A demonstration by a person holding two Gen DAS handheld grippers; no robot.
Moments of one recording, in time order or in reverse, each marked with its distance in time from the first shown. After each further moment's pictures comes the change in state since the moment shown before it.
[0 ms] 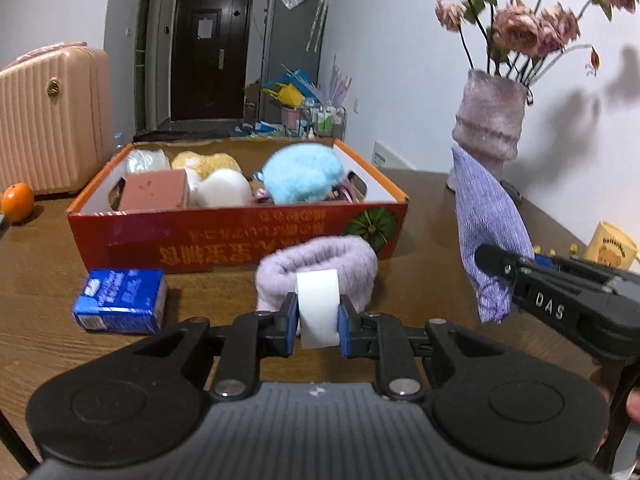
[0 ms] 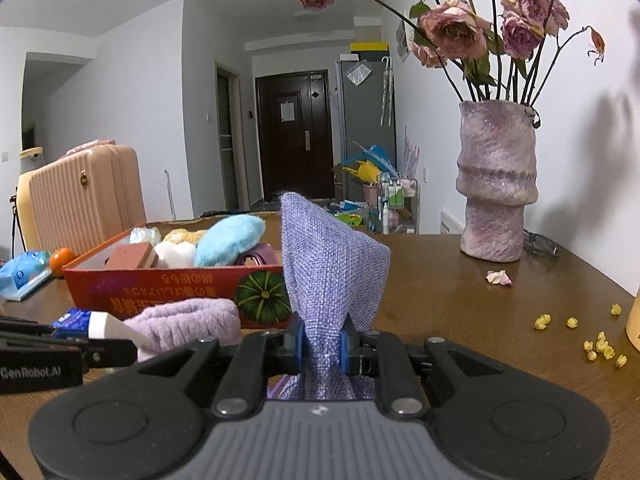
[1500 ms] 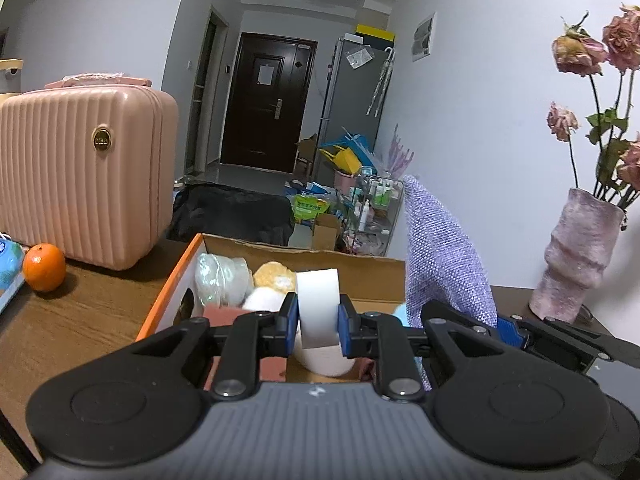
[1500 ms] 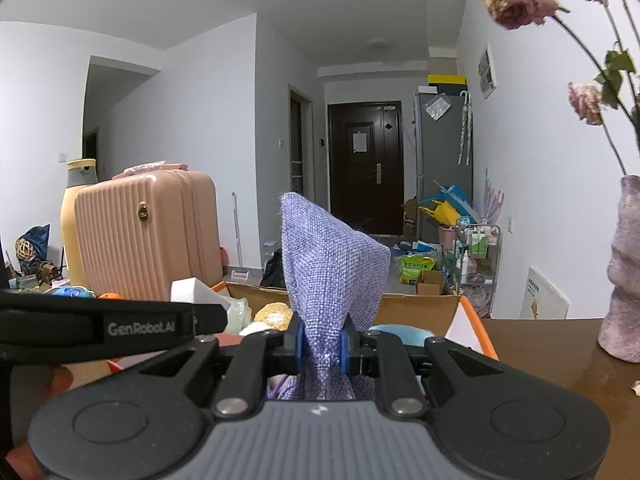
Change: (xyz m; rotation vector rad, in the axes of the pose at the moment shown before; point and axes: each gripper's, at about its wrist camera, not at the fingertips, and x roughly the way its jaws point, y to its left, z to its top) left arm 0.059 0.097 0.092 -0.141 -0.182 0.107; right arm 0.109 0.117 0.074 -0.096 -0.090 0.200
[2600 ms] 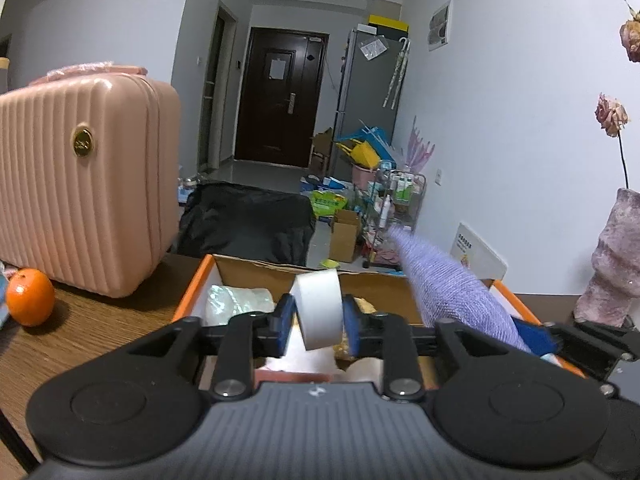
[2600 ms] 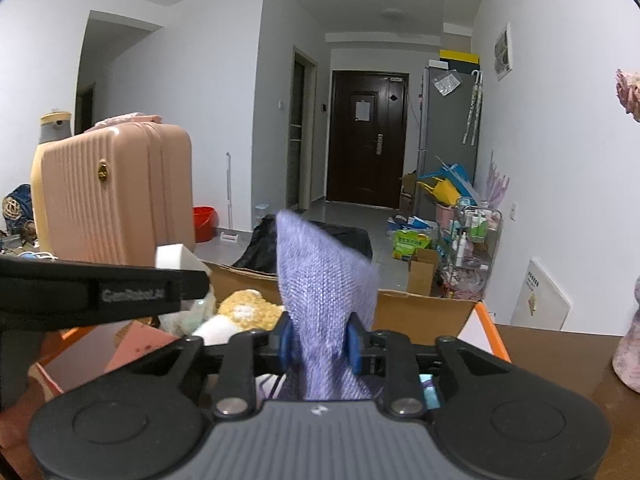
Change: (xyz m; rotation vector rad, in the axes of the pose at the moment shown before) left arm 0.065 0.020 0.021 0.027 0.014 0.061; right arm 0.078 -0.008 0.012 -0.072 0.111 -0.037
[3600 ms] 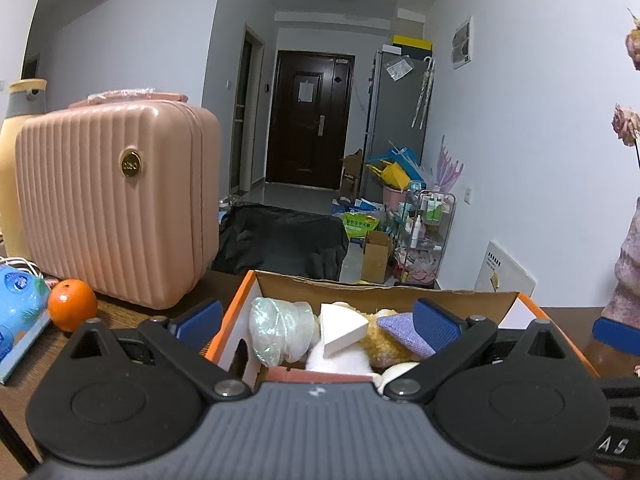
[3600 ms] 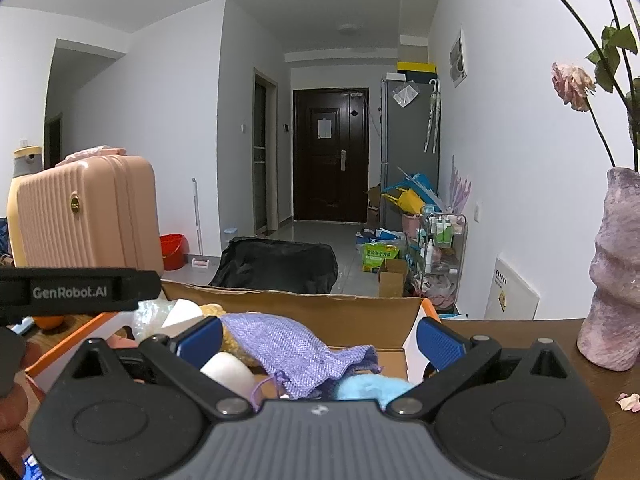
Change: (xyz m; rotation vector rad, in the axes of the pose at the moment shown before) left arm -0.021 0.005 -0.003 0.000 -0.071 0.097; right arm -0.032 -0.025 -0.011 0.080 -0.067 -0.084
